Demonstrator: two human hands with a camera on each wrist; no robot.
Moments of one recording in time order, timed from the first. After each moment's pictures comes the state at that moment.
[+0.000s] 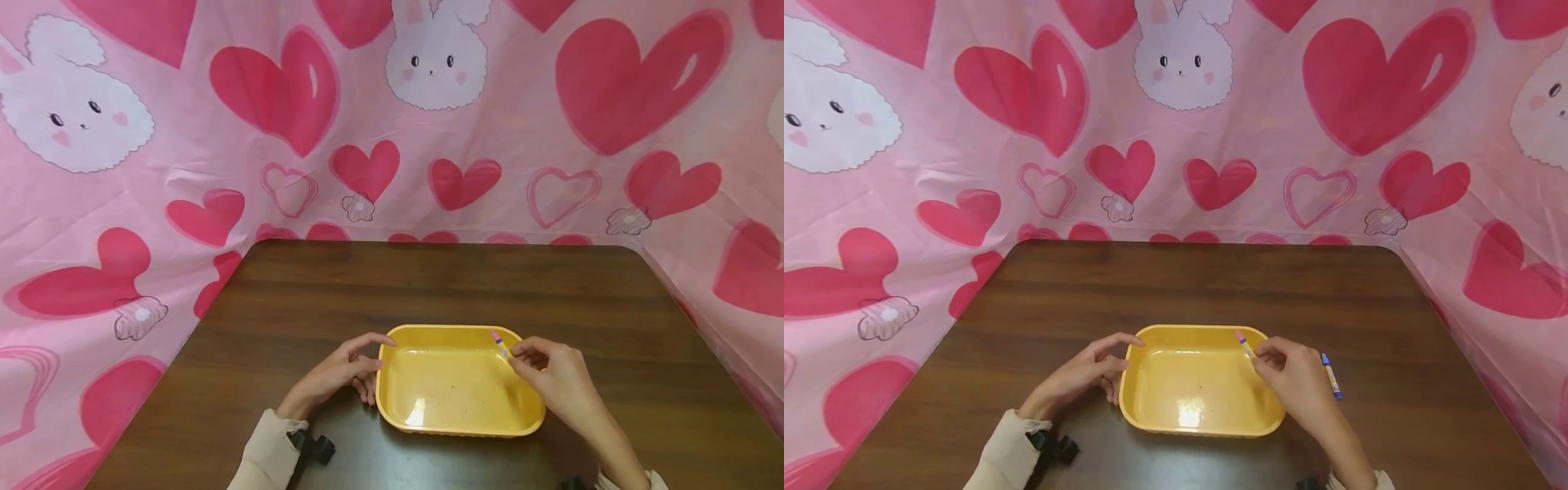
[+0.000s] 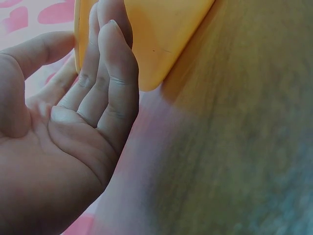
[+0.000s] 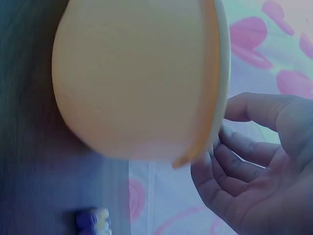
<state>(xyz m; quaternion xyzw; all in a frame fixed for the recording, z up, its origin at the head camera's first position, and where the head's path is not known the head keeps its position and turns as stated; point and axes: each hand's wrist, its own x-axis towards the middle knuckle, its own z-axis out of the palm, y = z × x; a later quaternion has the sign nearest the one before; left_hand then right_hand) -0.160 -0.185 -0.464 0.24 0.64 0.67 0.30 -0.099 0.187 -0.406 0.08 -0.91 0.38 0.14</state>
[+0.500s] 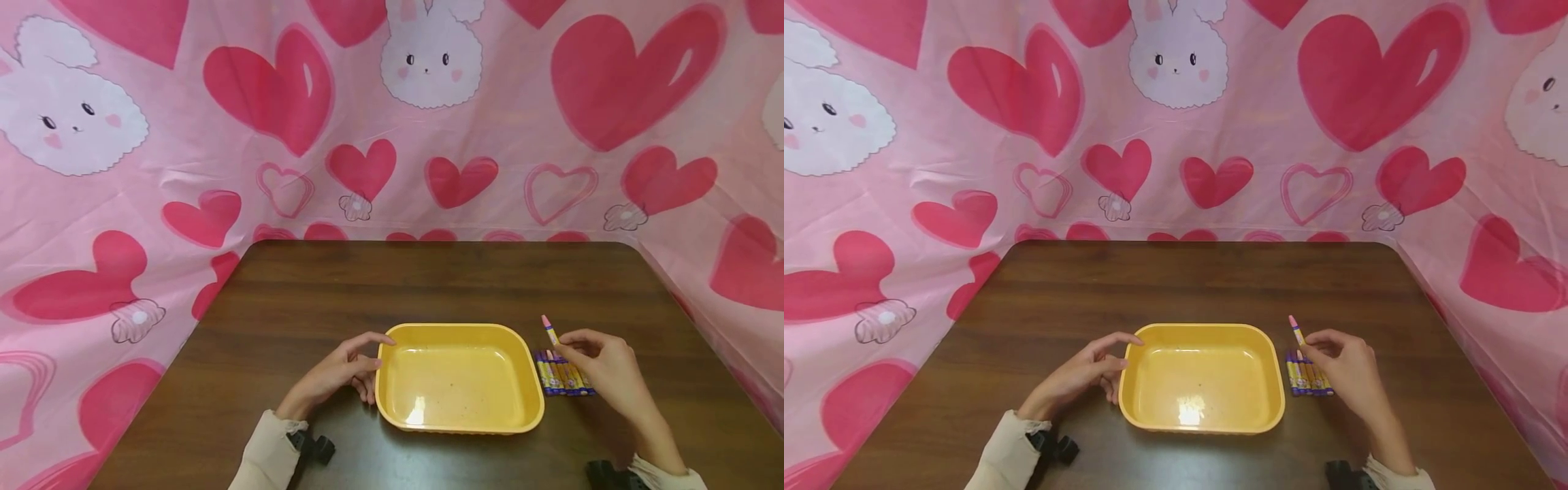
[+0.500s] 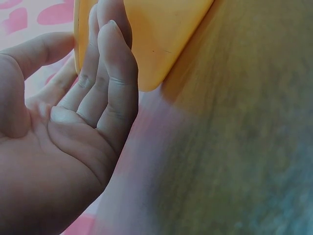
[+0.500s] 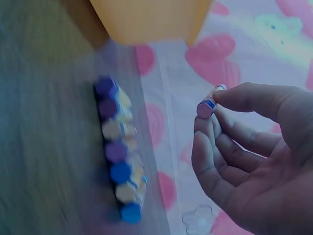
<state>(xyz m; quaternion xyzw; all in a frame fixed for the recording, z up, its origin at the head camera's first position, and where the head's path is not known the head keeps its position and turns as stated) -0.160 -0.184 -0.464 0.24 0.64 0.67 0.30 -0.111 0.266 -0.426 0.01 -0.92 0.38 0.11</state>
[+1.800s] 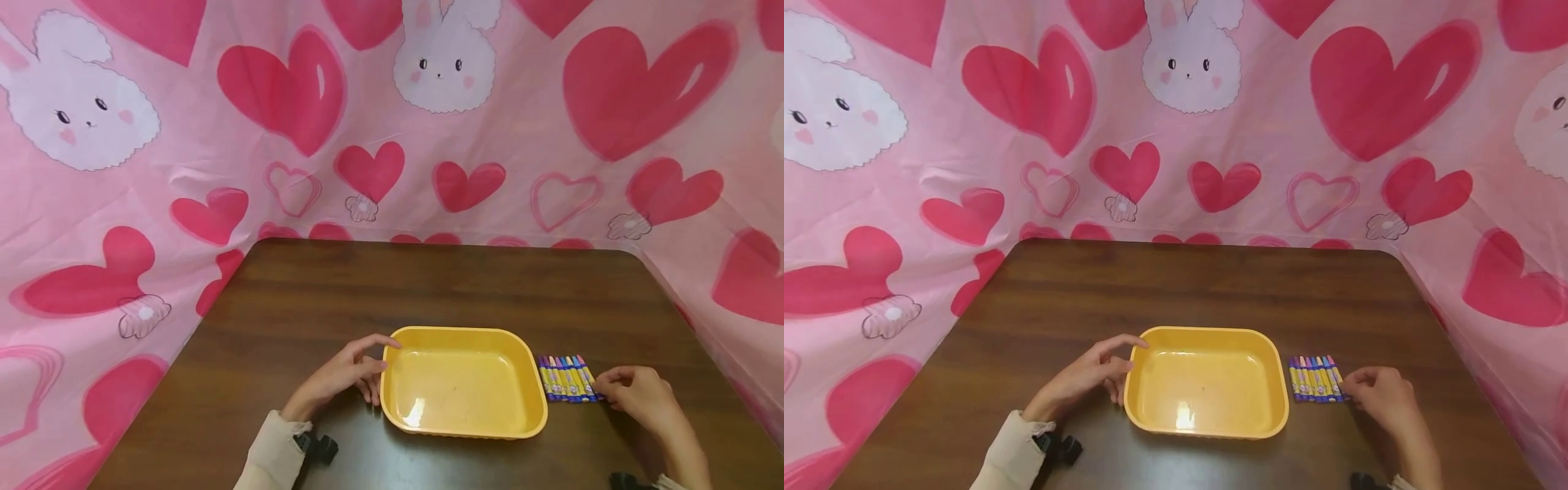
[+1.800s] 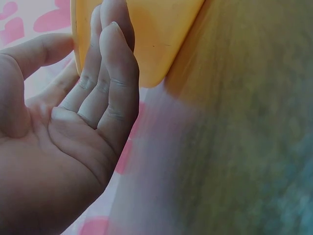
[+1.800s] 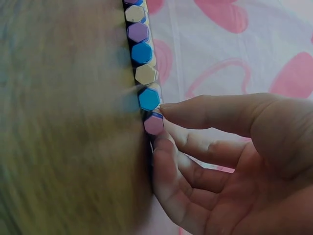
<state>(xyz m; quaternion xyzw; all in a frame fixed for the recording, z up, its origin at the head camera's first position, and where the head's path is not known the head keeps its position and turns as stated) -0.159 -0.186 -0.459 0.24 0.68 0.63 0.28 -0.101 0.318 -0.442 -0.09 -0.93 0.35 -0.09</state>
